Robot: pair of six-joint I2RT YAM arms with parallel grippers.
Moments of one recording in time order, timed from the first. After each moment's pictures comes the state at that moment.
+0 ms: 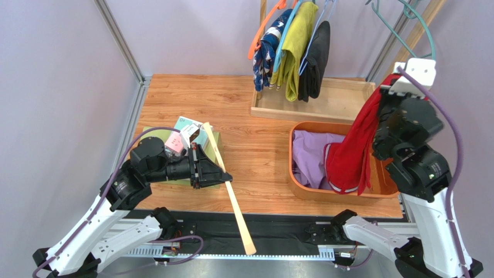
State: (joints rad) left arm -0.77 0.67 1.00 -0.57 0.56 -1.35; right arm 0.53 0.97 1.67 -0.60 1.00 -0.30
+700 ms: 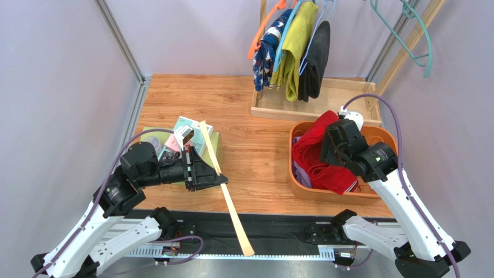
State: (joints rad) left arm -0.77 0.62 1.00 -0.56 0.56 -1.36; right arm 0.54 0.95 1.24 -1.21 0.43 0.56
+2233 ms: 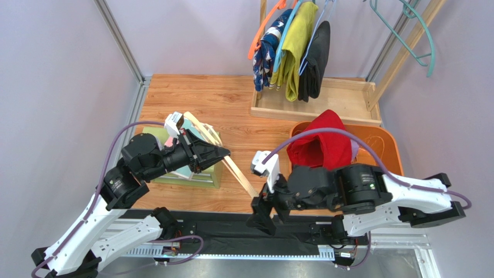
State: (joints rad) left arm -0.77 0.70 1.07 -0.51 0.28 -1.46; right arm 1.57 1.13 1.57 -0.99 0.09 0.49
